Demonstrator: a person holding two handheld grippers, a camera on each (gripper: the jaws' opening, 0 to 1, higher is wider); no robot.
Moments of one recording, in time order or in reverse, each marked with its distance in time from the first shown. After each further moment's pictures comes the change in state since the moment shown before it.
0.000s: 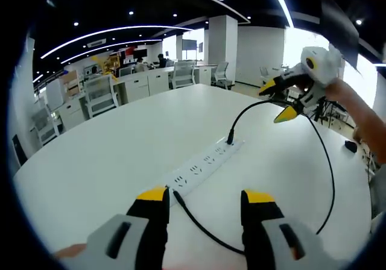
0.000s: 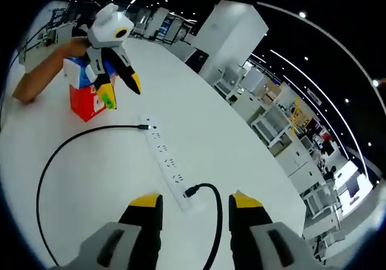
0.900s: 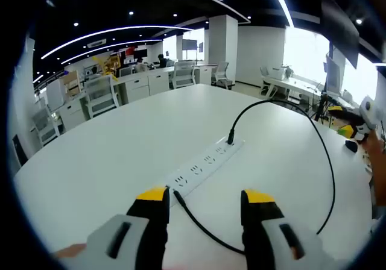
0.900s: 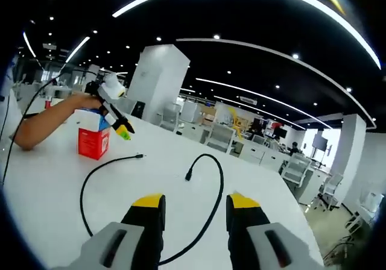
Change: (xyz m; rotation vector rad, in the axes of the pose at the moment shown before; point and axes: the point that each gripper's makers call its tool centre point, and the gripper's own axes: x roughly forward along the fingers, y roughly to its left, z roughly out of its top) left arm 0.000 0.001 -0.001 0.003 0.003 0.004; right arm -0.151 0.088 -0.067 0.395 -0.277 -0.355
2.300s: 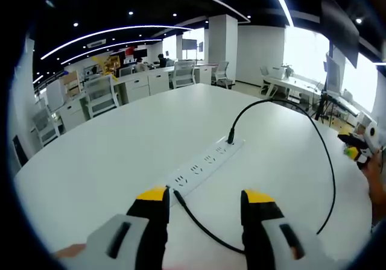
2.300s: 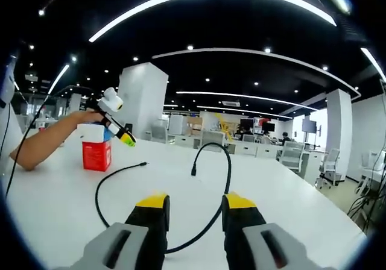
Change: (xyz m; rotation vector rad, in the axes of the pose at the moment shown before) left arm 0.006 0.005 0.005 0.003 0.001 0.002; right arm -0.020 0.026 -0.033 0.172 -0.102 -0.064
